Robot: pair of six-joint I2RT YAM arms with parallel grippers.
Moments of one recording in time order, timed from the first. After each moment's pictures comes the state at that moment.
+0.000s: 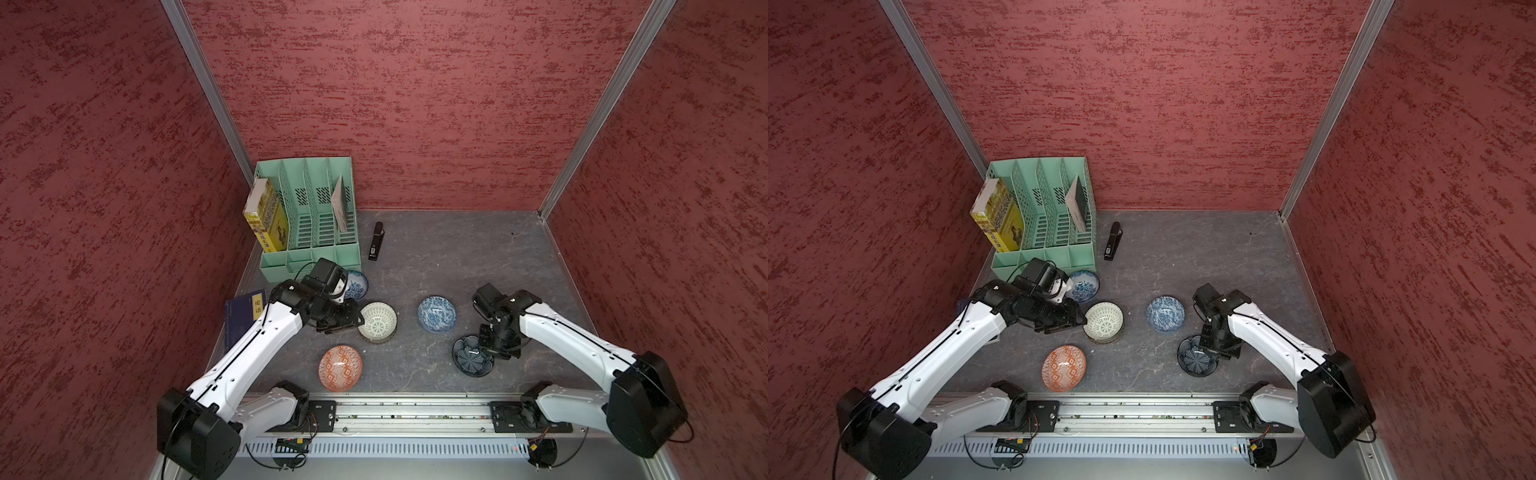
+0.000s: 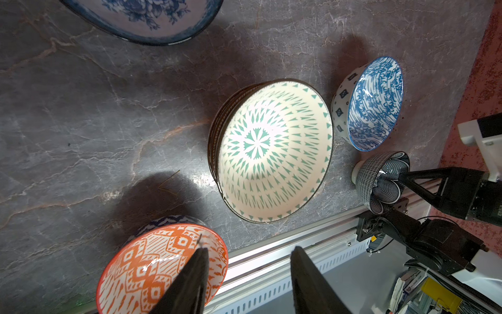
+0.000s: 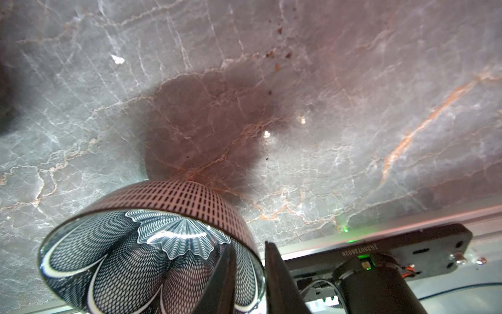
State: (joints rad) left arm -0.41 1.12 0.97 -1.08 0.34 -0.54; right arm 0.52 1.25 0.79 -1.16 -0.05 0.83
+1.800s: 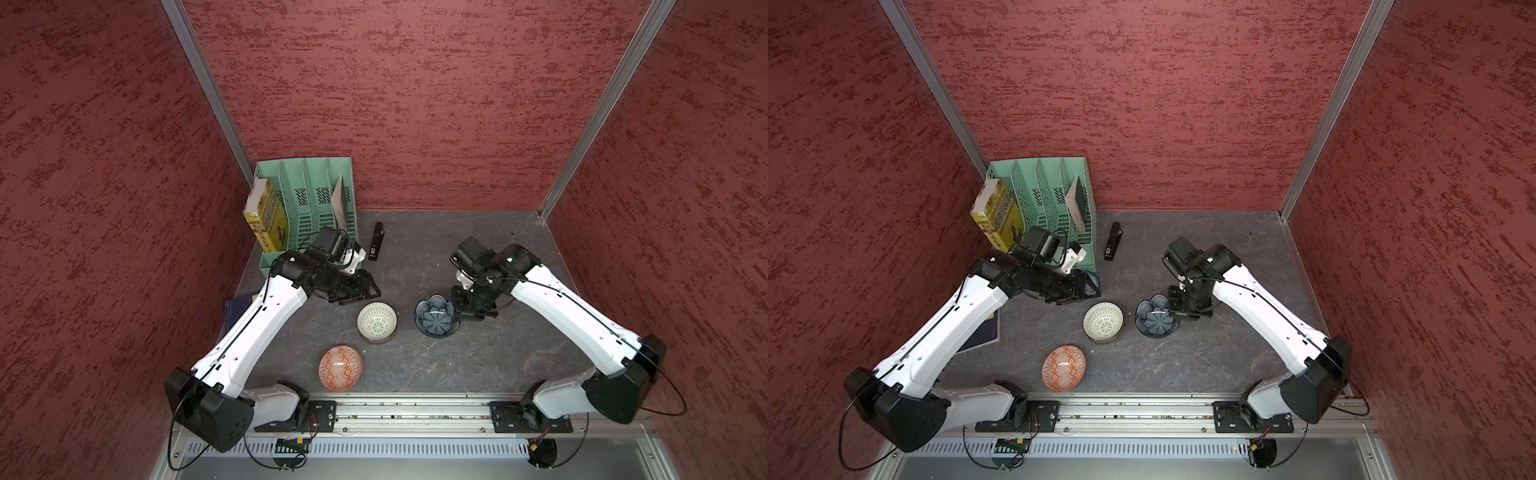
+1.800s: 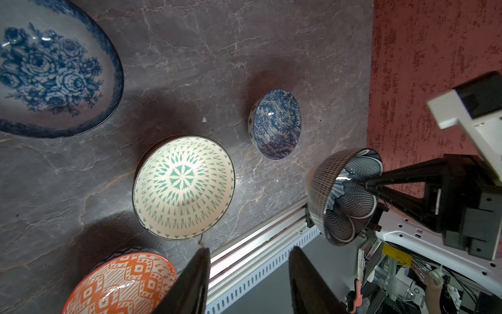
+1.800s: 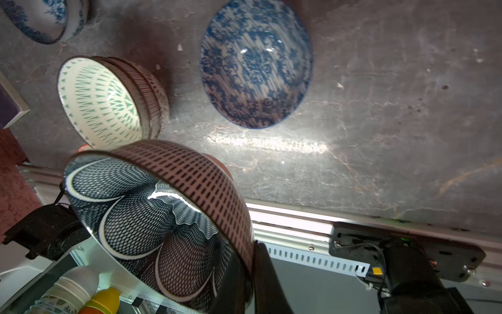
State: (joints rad) left arm -0.44 1.28 1.34 -1.14 0.47 -0.48; right arm 0.69 1.49 1.53 -1.42 -0.23 0.70
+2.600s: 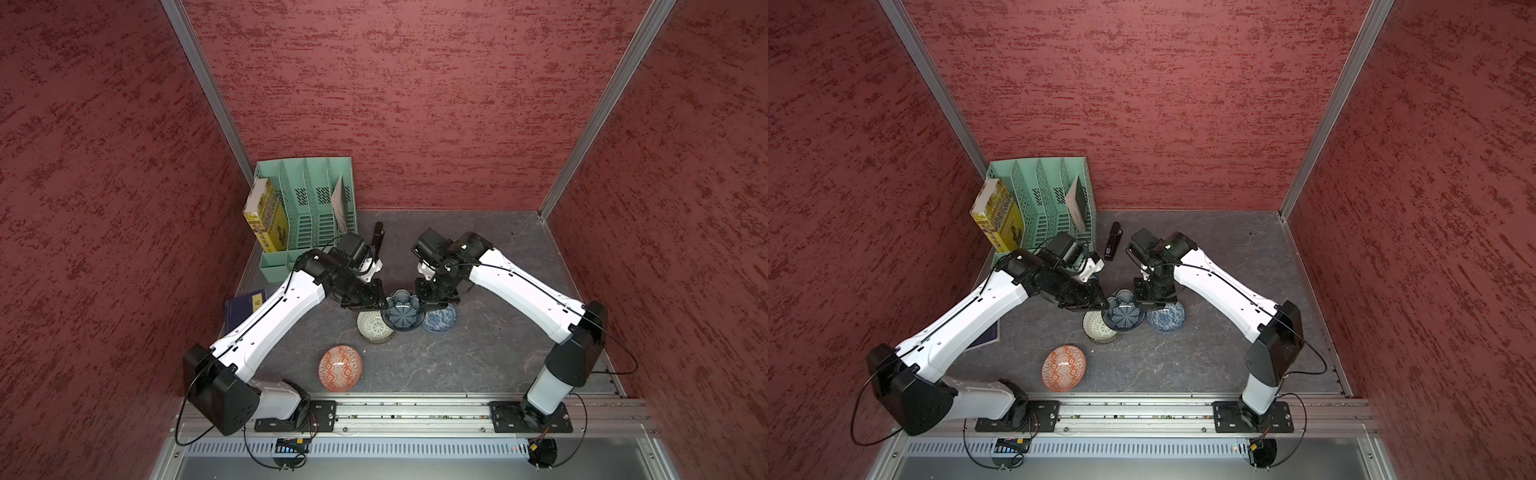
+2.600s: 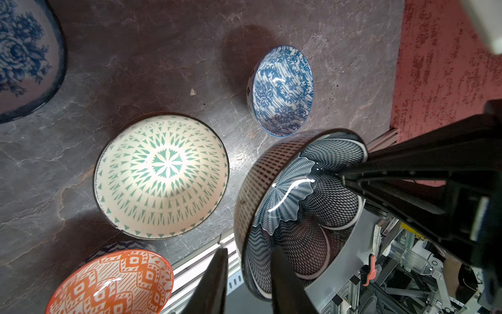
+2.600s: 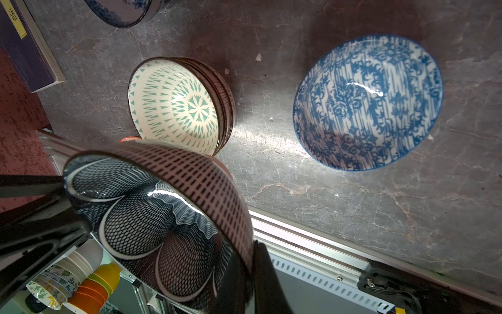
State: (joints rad) left arm -0.56 1.36 1.32 -1.16 0.43 -0.47; right arm 0.78 1.72 1.73 -1.37 -0.29 0.66
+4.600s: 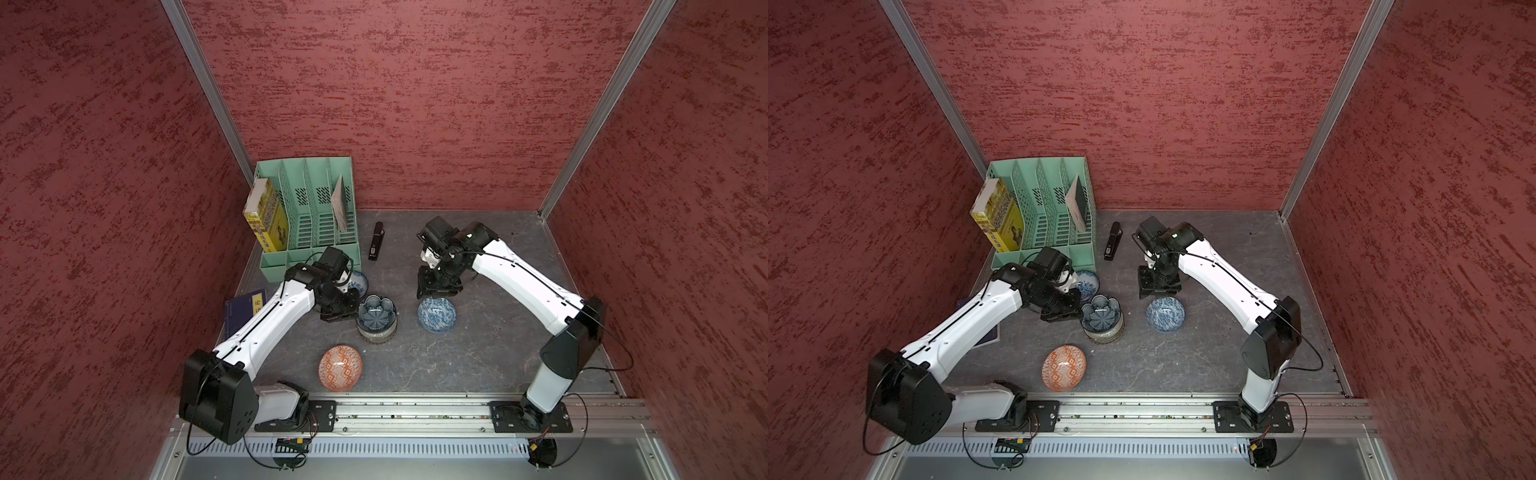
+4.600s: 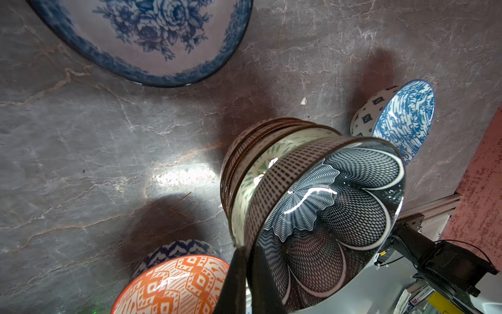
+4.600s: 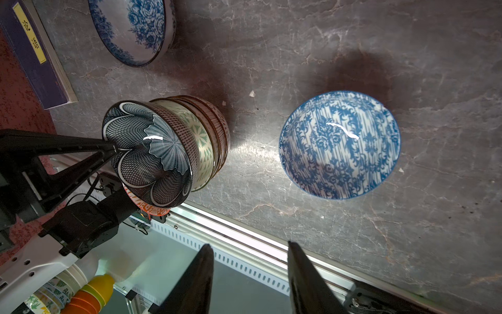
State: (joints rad) left arm -0.37 1.31 1.05 -1.06 0.32 -0.50; right arm 0.69 1.76 1.78 -1.36 -0.29 0.57
